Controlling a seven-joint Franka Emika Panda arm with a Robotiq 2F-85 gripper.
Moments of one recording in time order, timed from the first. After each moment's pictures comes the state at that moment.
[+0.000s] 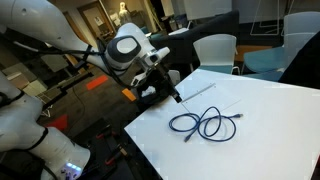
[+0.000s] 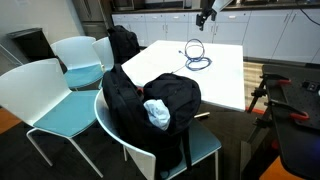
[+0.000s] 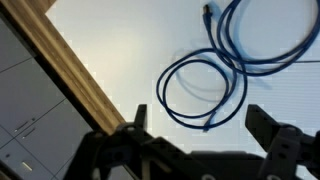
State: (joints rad) arm -0.23 0.17 -0.20 -2.25 -0.77 2.56 0.69
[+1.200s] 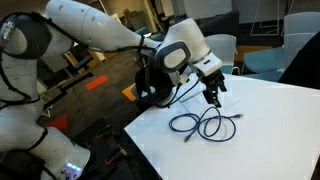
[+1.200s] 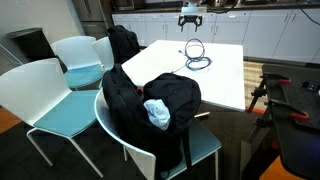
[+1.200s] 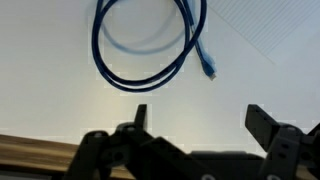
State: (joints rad) arm -0.27 0.69 -0.30 -1.63 0.03 2.56 0.75
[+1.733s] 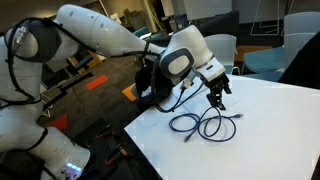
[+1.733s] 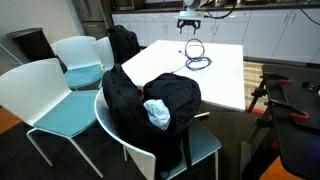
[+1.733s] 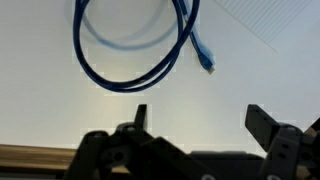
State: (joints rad) arm -0.27 0.76 -0.31 -1.60 0.05 2.64 0.79
